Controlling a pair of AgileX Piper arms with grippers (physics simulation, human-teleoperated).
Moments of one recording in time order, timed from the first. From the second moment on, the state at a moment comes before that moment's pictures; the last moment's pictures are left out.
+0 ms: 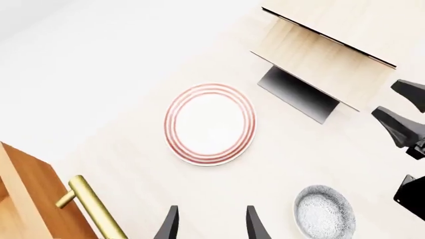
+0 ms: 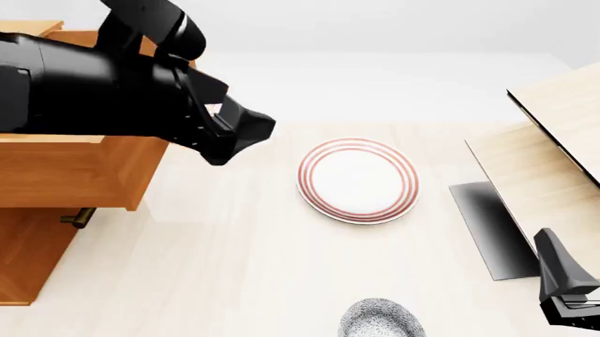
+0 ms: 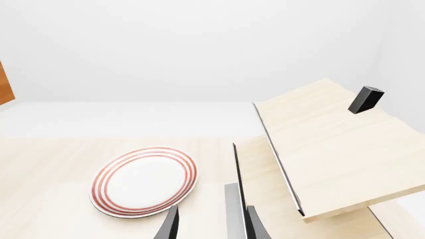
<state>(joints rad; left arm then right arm) -0.75 1.14 -1.17 0.63 0.12 0.00 0.02 -0.01 -0.01 0.00</state>
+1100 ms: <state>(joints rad) -0.93 1.38 -1.05 0.45 -0.09 0.00 0.02 -0.01 -0.01 0.00</state>
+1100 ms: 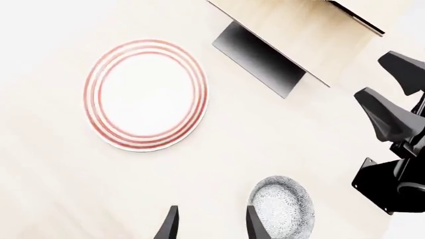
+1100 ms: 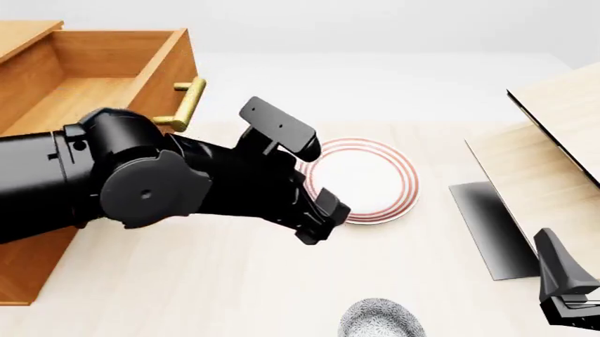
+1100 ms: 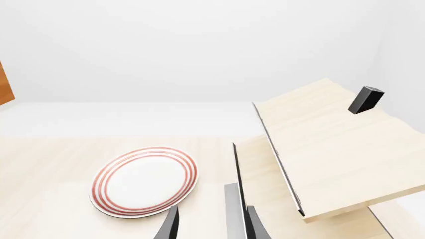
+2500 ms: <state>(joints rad) -1.05 1.65 -1.07 0.40 -0.28 0.00 0.02 -0.01 -0.01 0.00</state>
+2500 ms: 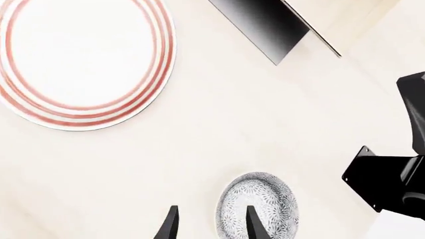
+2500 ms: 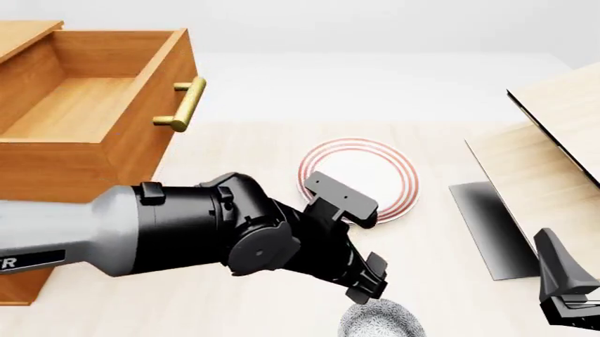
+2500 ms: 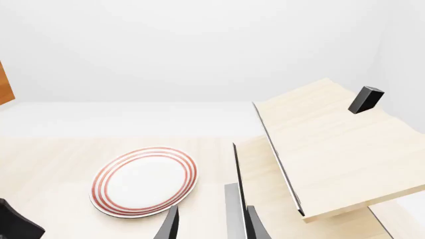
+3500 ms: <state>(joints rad) -1.10 1.78 -1.01 0.27 -0.37 0.00 0.02 -0.01 -0.01 0.00</state>
